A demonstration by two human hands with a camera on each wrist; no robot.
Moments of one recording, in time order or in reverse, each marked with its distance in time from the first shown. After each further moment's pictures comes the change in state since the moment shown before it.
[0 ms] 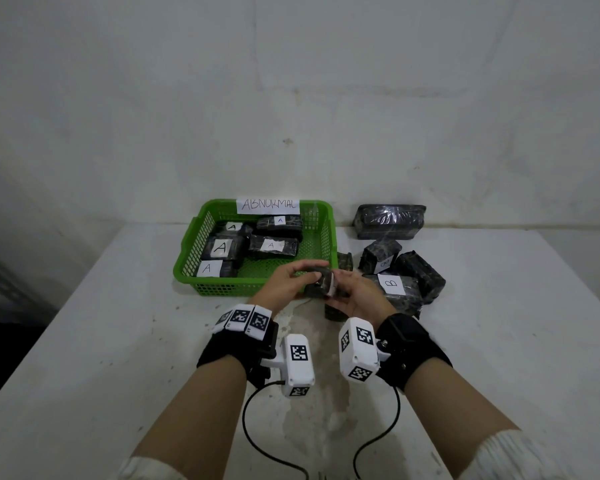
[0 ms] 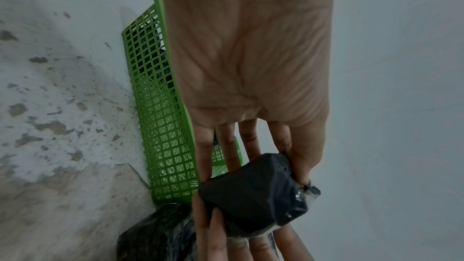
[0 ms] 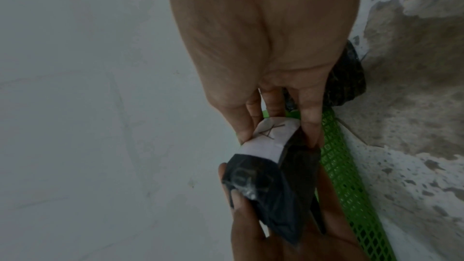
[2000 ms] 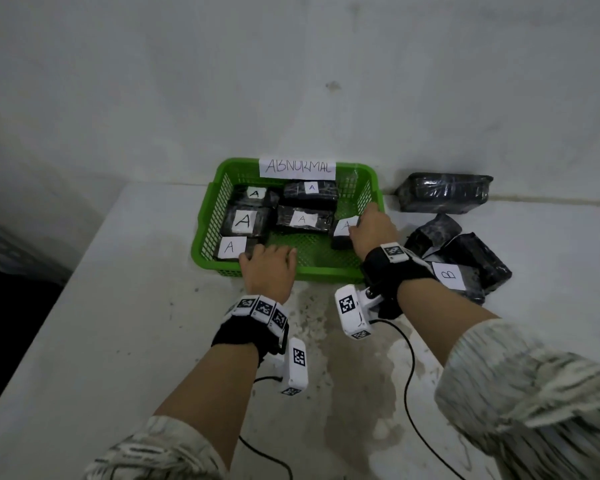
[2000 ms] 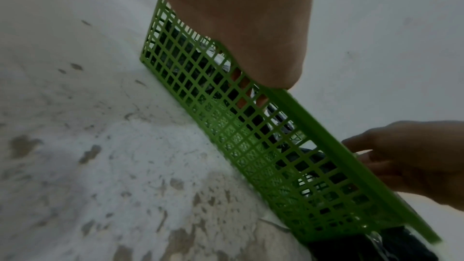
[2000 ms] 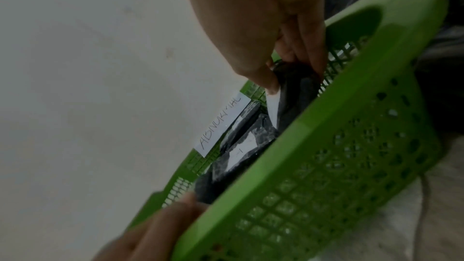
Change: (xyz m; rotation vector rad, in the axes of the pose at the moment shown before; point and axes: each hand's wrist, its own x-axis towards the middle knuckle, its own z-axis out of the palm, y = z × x) left_hand 0.048 -0.059 -0.095 1.400 0.467 -0.062; right_hand 0.120 -0.015 0.059 -1.523 0.472 -0.276
